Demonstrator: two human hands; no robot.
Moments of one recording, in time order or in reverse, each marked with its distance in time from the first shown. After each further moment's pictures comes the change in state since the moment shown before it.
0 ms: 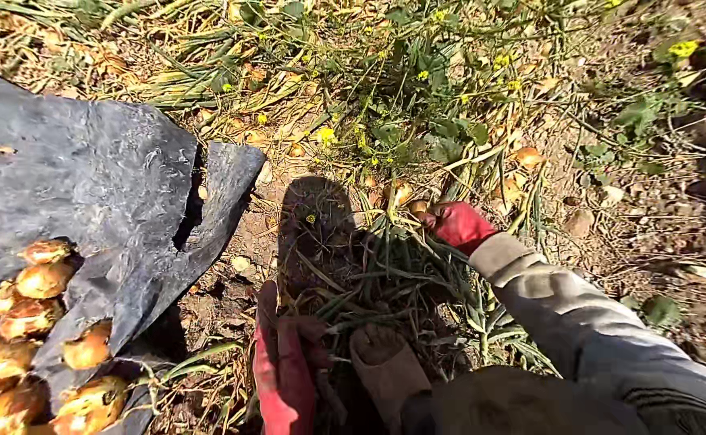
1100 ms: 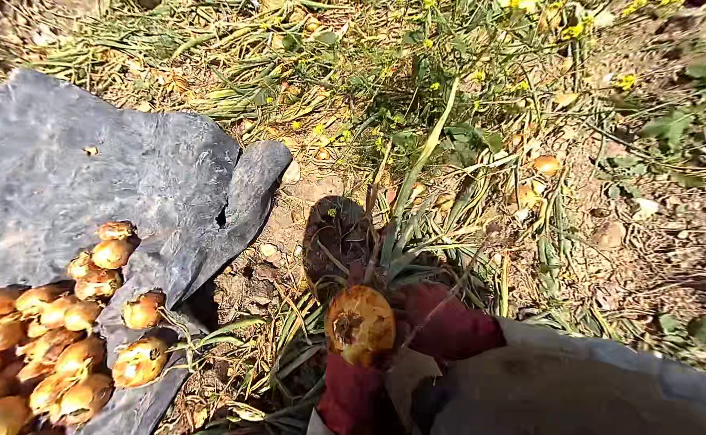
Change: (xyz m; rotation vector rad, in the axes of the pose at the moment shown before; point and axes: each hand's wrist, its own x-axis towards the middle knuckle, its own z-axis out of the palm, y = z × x) left_hand -0.061 -0.027 0.031 0.261 -0.017 0.083; right_hand -0.151 -0.199 -0.057 0.031 -0.476 -0.512
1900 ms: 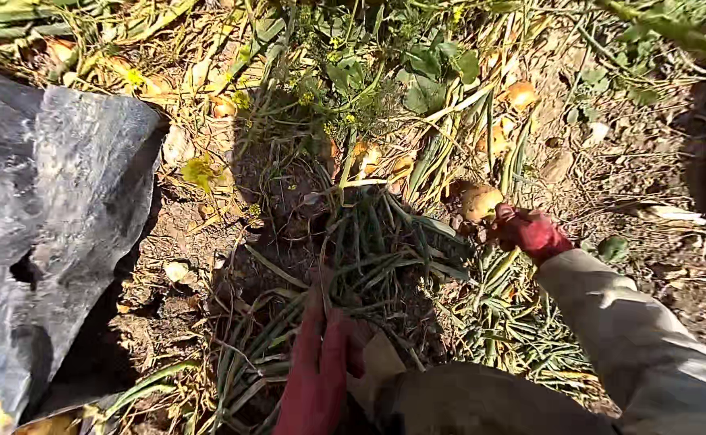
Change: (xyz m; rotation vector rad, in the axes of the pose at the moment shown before) left_hand 0.082 0.019 0.046 -0.210 -0.490 -0.454; right_hand -0.119 0.342 0.072 0.840 0.614 1.120
